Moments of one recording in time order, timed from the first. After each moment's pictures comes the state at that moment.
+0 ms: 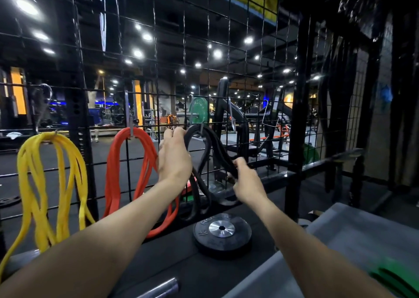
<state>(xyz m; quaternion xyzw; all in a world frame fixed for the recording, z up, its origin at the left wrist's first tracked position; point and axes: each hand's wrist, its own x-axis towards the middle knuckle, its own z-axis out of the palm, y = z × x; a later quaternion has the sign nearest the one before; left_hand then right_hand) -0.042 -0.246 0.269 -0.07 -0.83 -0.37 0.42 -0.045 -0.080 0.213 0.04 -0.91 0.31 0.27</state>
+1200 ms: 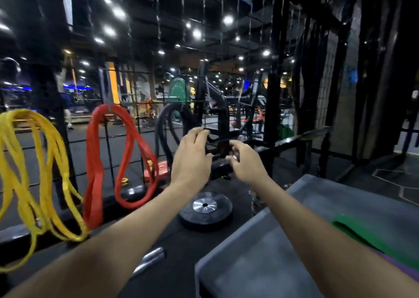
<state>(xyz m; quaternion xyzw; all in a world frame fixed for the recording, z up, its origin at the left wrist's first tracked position) 0.017 -0.201 0.224 -0.24 -0.86 -0.27 0.37 0.010 -0.052 0.210 0.02 -0.90 0.33 0.30</state>
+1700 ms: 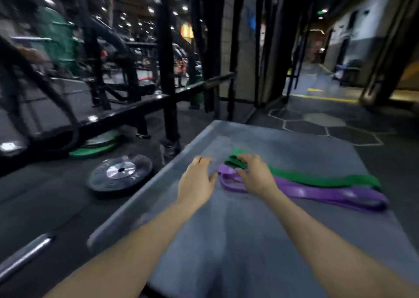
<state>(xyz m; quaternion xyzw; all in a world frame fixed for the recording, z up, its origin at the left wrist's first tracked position) 0.071 0.021 0.055 -0.39 -0.86 -0.33 0.07 0.156 0.159 0.064 -0.26 -0.91 0.23 0.20</state>
